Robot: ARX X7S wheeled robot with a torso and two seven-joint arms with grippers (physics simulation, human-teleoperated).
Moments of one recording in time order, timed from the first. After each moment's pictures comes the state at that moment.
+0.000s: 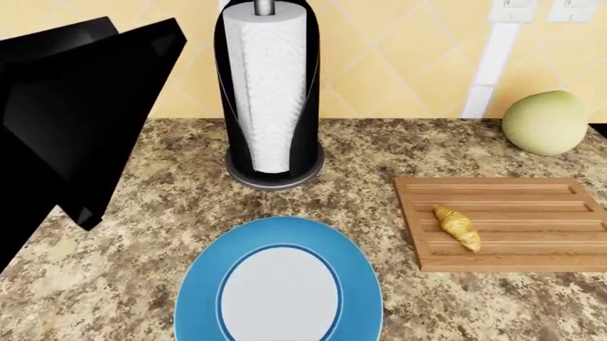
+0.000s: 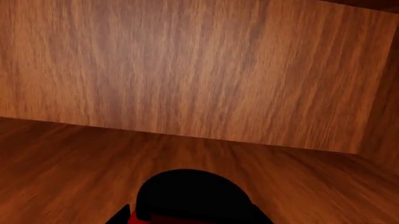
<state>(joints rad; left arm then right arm) -1.12 -0.92 -0.06 0.66 -2.35 -0.79 -0.78 2.36 0.17 -0.06 0.97 -0.52 1.17 -0.61</state>
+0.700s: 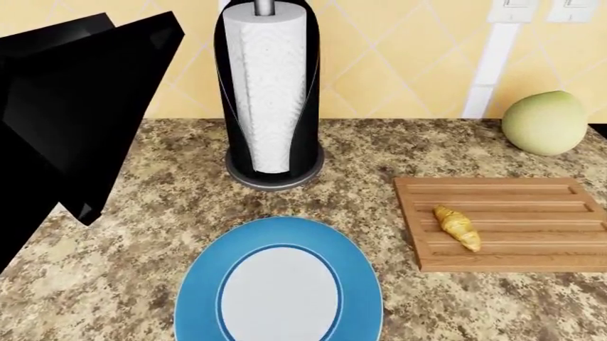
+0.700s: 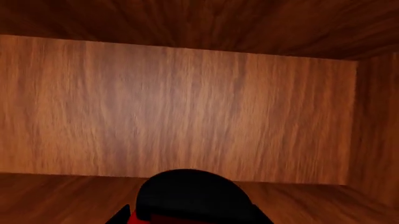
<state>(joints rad) -1.11 -0.91 -0.06 0.67 -2.34 -0.78 -0.78 2.35 0.21 -0.03 0.75 -0.43 1.24 -0.57</state>
